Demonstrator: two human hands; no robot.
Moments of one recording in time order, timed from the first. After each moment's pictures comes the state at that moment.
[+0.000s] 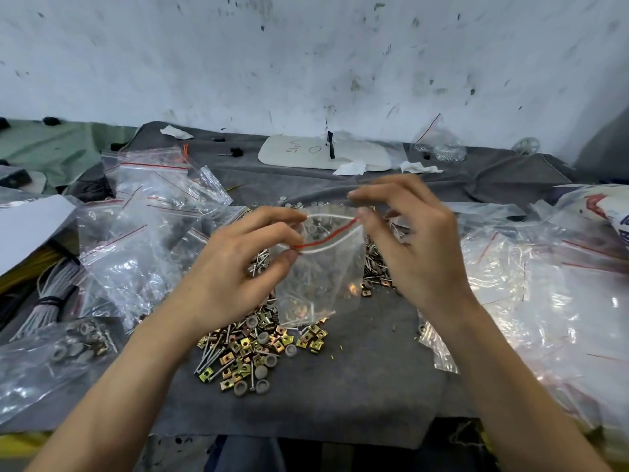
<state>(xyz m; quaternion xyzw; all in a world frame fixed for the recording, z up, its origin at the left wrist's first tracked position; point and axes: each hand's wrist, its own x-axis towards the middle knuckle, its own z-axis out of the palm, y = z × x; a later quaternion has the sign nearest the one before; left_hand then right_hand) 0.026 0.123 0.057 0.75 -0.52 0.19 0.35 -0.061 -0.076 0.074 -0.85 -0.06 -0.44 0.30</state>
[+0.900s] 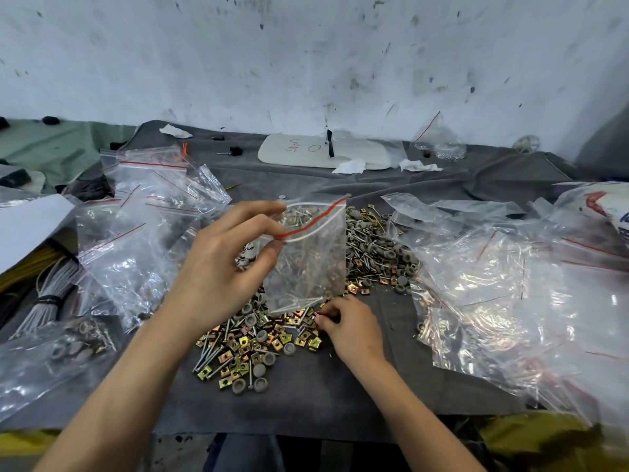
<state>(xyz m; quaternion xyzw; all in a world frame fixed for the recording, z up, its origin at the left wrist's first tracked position) 0.027 0.123 0.049 0.77 -0.45 0.23 0.39 -0.033 -0.054 -0.082 -0.92 0.21 -0.09 0.32</state>
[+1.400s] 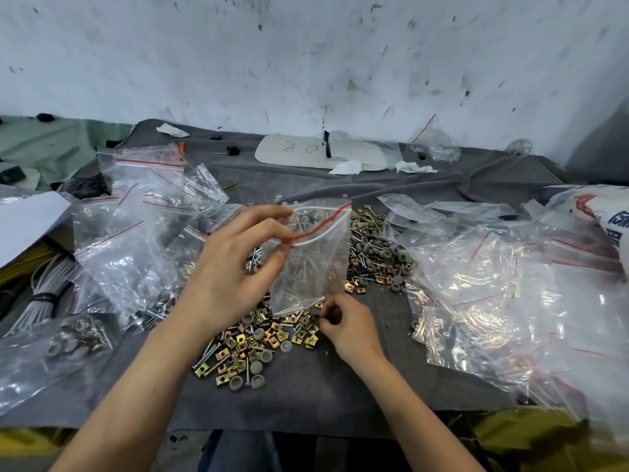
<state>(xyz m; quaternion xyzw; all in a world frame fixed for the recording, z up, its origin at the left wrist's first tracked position) 0.021 0.116 0.045 0.77 -0.44 0.21 0.40 -0.037 -0.059 -0.086 -0.90 0.18 -0.12 0.38</state>
